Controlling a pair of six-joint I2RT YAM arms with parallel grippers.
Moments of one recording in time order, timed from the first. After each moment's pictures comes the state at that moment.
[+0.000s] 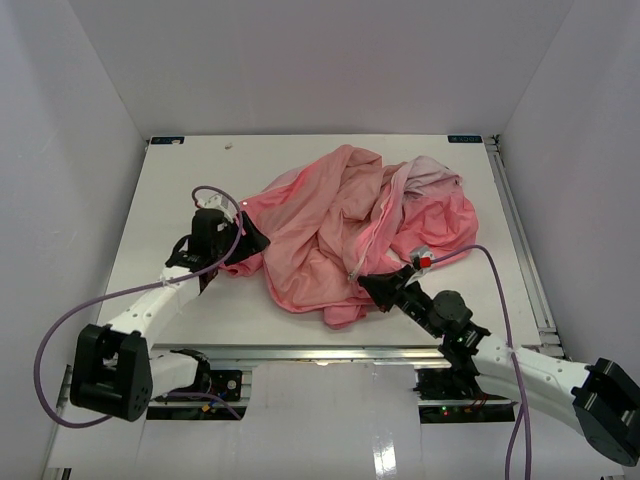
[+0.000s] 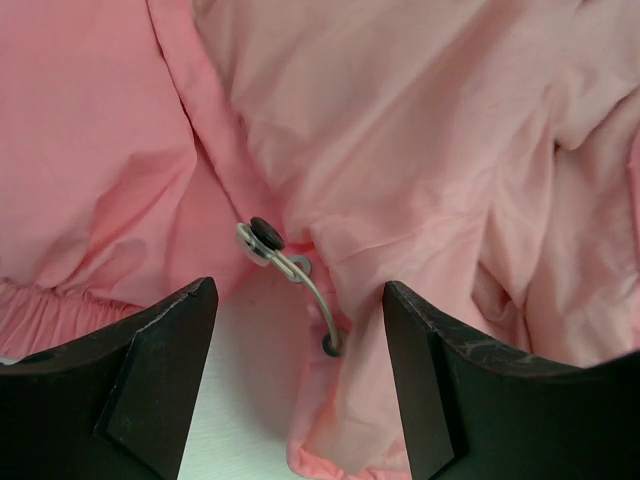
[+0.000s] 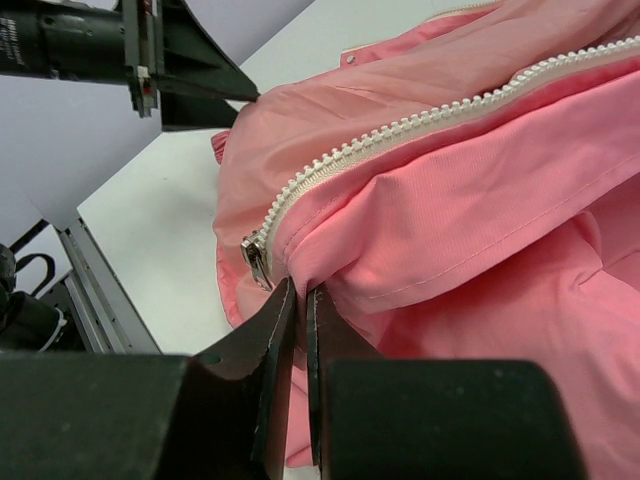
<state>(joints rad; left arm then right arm) -0.26 1.15 0.66 -0.13 0.11 -0.63 0.87 0.77 0.07 0.76 0.03 0.41</state>
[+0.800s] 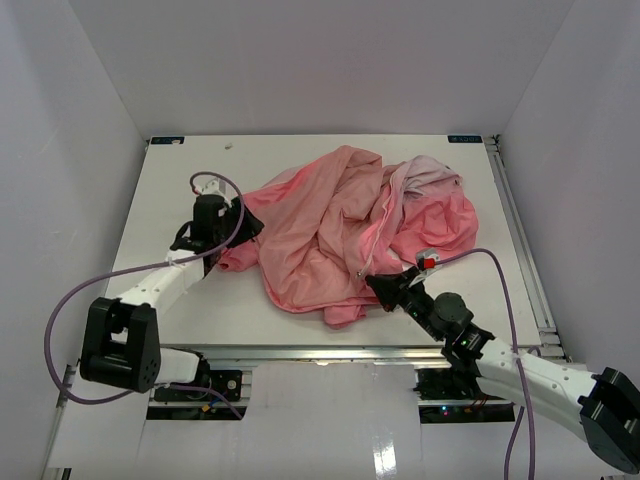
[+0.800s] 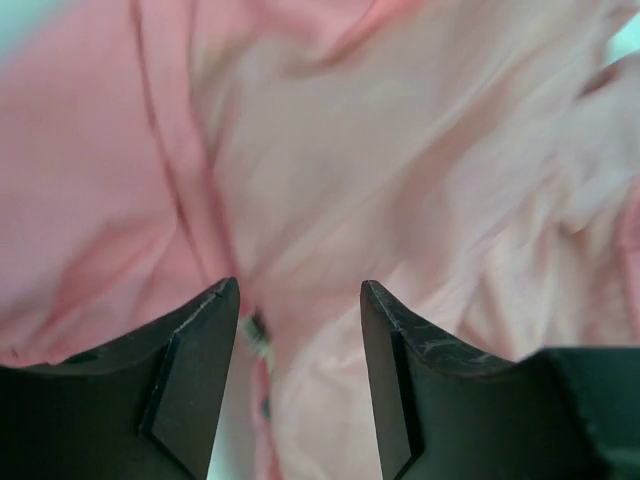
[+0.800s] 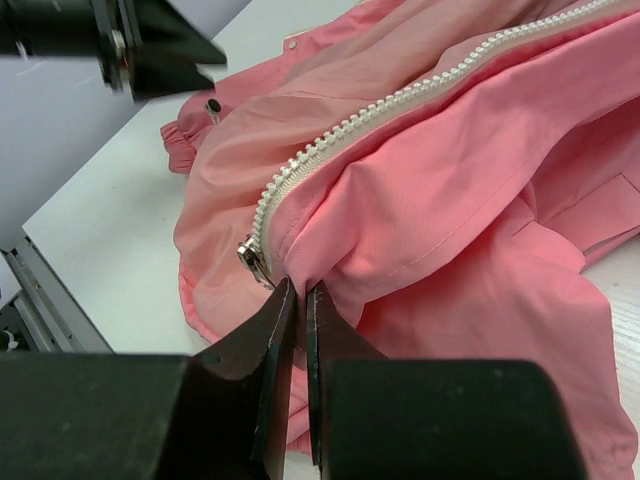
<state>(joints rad) -0.22 1.34 0.72 0.00 0.08 -0.63 0.87 0.67 0.05 0.64 0.14 0.42</state>
